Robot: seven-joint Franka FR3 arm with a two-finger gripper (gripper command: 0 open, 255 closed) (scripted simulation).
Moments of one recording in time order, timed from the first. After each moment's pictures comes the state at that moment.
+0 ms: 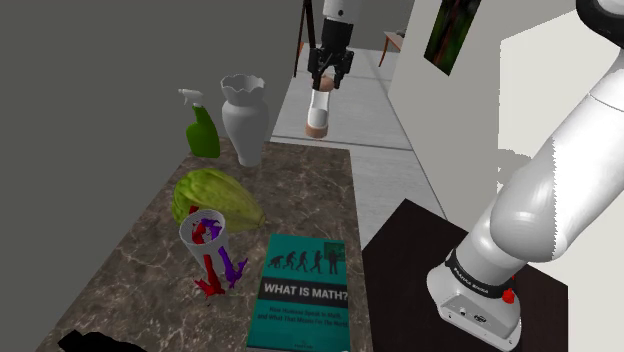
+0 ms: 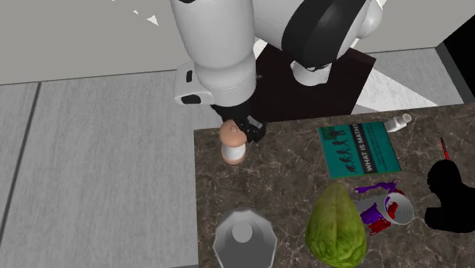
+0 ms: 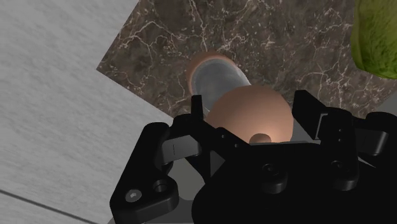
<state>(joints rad) -0.07 -0.05 -0.09 -1.85 0.12 1.79 0.01</state>
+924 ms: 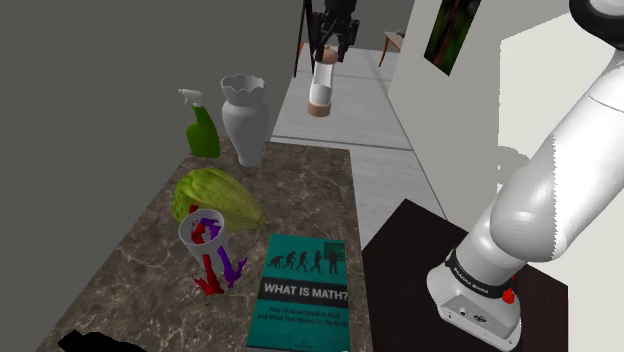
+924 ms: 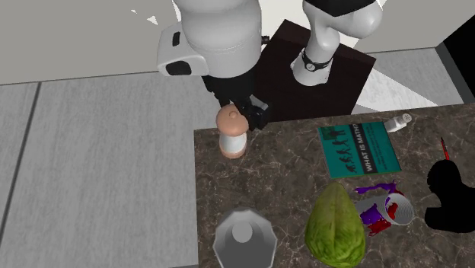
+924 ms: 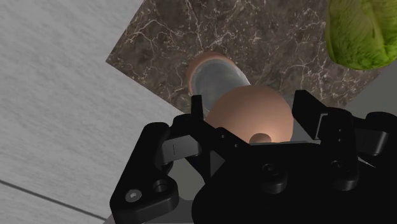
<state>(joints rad) -0.07 -0.03 -0.09 -1.64 0.12 1.60 0.03</state>
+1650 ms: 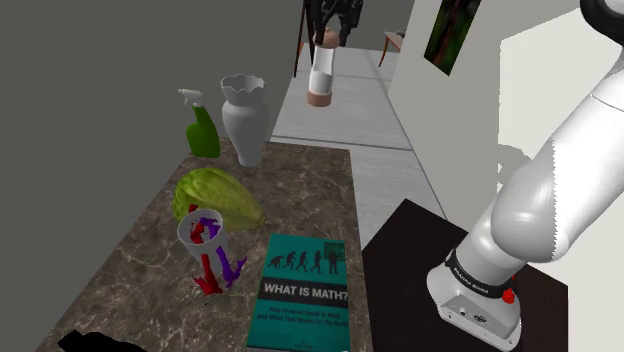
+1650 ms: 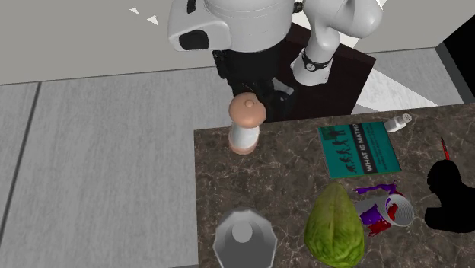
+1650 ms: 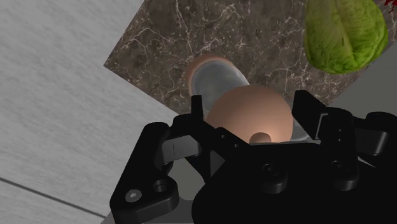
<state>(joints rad) -0.05 -0.05 -0.07 -1.56 0.11 1.49 0.08</state>
